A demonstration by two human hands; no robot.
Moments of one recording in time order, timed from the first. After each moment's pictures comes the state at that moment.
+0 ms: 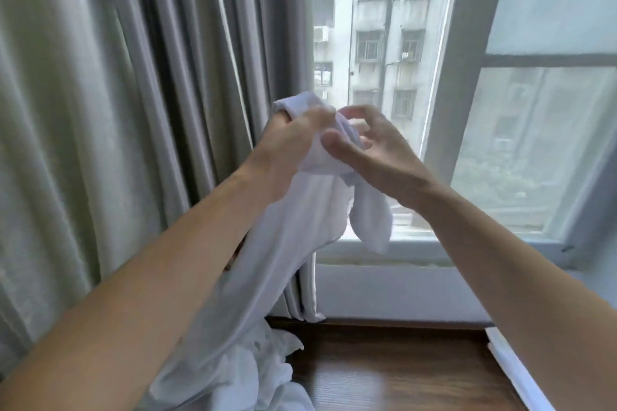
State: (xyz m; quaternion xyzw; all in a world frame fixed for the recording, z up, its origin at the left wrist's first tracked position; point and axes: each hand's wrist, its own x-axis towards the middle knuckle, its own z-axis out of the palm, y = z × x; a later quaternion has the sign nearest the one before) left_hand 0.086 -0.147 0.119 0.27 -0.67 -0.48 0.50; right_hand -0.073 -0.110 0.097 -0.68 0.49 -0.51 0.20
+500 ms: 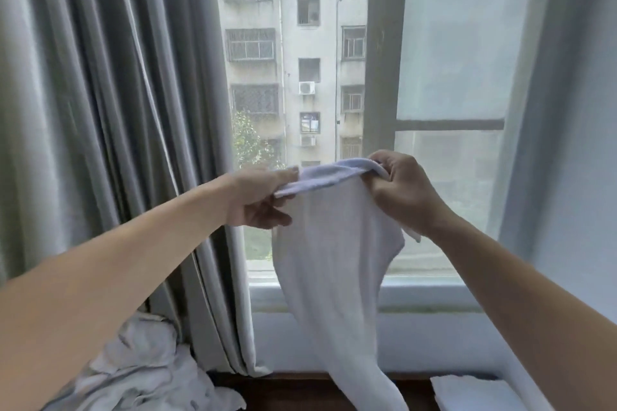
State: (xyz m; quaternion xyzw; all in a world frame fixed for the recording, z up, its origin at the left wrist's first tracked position) left_hand -0.011 -0.112 0.165 0.49 -0.67 -0.49 0.28; right_hand -0.243 -0.055 0.134 -0.66 0.54 -0.52 0.01
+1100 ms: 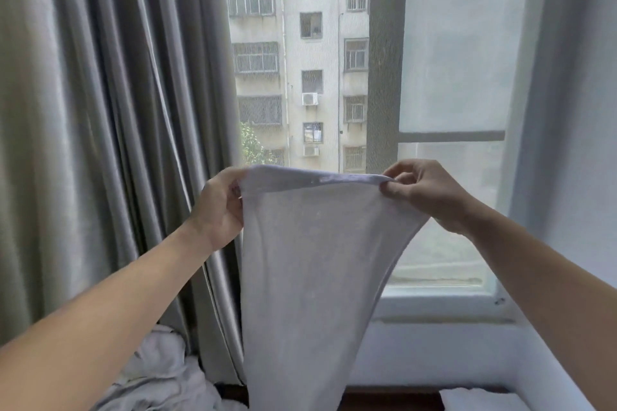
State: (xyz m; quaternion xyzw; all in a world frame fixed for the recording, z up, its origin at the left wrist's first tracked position) left_hand 0.041 -0.148 0.134 0.22 -0.52 -0.63 0.52; right_hand -0.280 -0.053 0.151 -0.62 0.55 -0.53 0.18
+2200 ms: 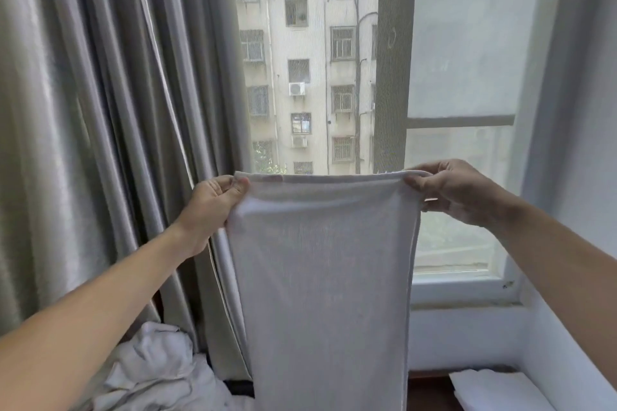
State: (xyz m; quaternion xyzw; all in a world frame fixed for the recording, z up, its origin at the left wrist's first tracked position) left_hand 0.088 -0.195 0.101 0.33 -0.66 -0.44 0.51; right_hand -0.287 -0.078 0.131 -0.52 0.53 -0.56 0.35
